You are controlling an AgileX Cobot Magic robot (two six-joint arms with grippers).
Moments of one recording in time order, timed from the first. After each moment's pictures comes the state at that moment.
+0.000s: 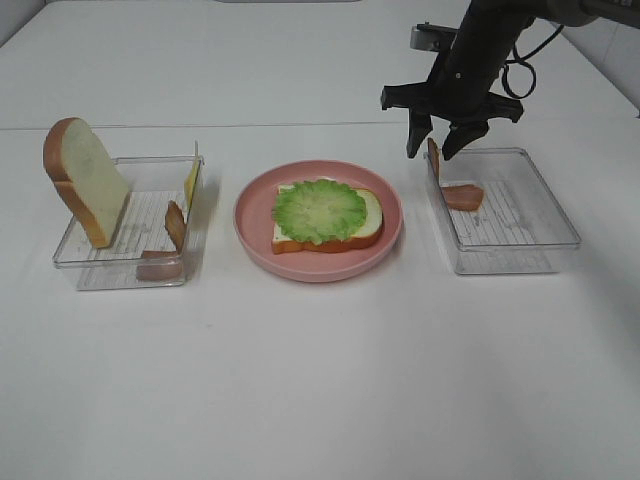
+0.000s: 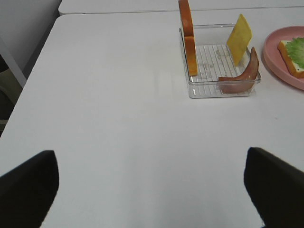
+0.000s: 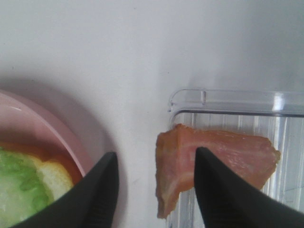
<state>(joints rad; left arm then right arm) 0.06 0.00 -0.52 -0.02 1.08 0.00 0.22 2.44 -2.15 0.07 1.08 0.14</state>
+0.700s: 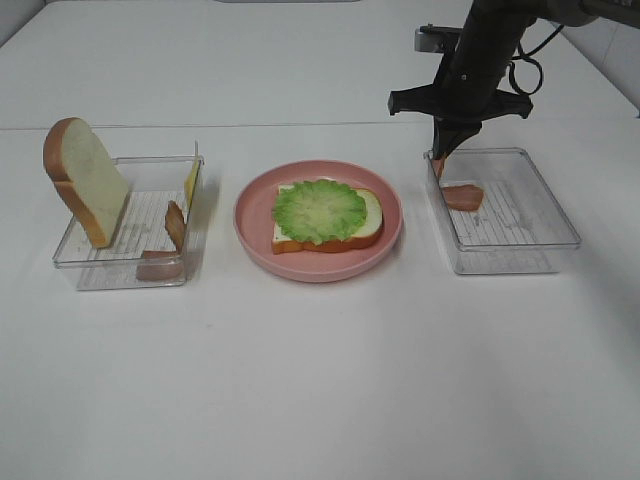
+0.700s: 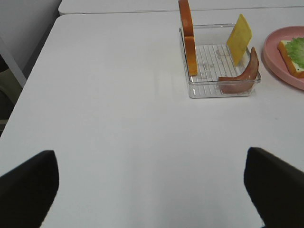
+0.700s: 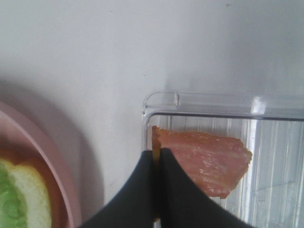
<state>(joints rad) 0.06 0.00 -0.52 -0.02 1.08 0.00 0.22 2.44 -2.15 0.01 1.08 0.14</state>
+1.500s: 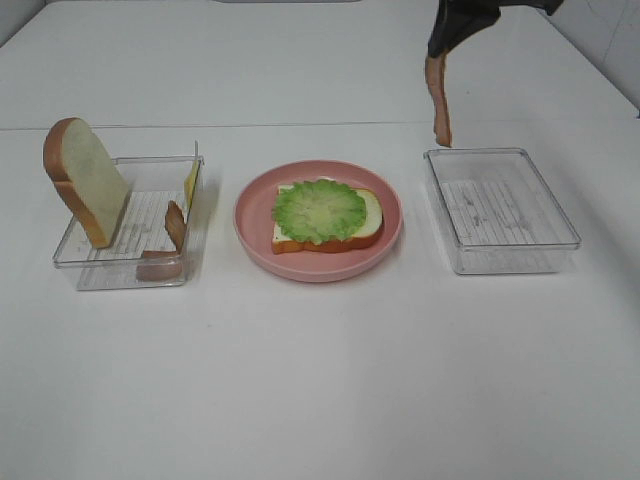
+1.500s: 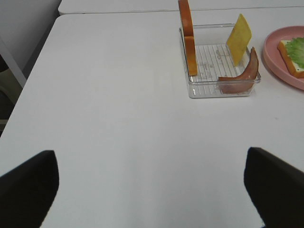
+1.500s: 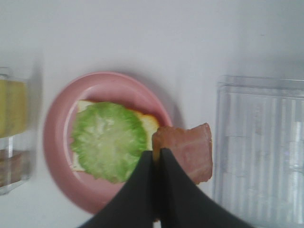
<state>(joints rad) 0.06 0.00 -0.52 -0.02 1.08 0.00 0.26 2.14 -2.15 0.15 1.21 0.14</state>
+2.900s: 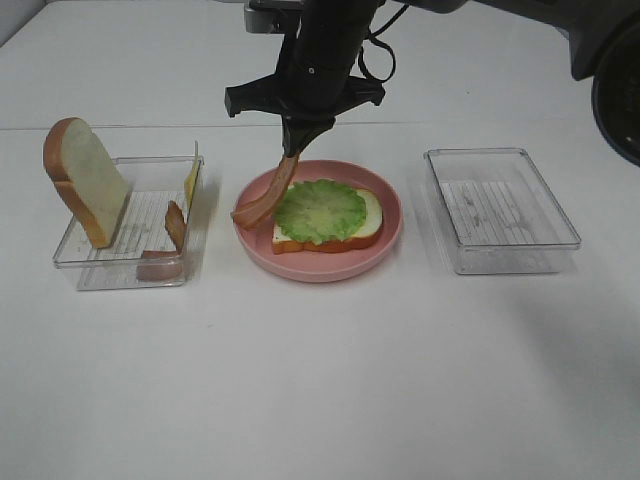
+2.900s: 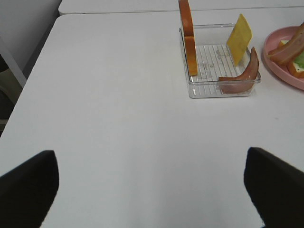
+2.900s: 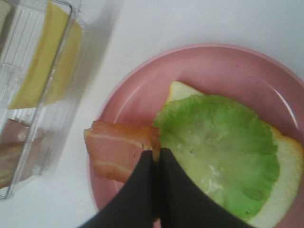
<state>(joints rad) 0.06 0.00 -0.52 -0.02 1.08 0.00 0.57 2.36 -2.15 0.04 1.03 0.17</state>
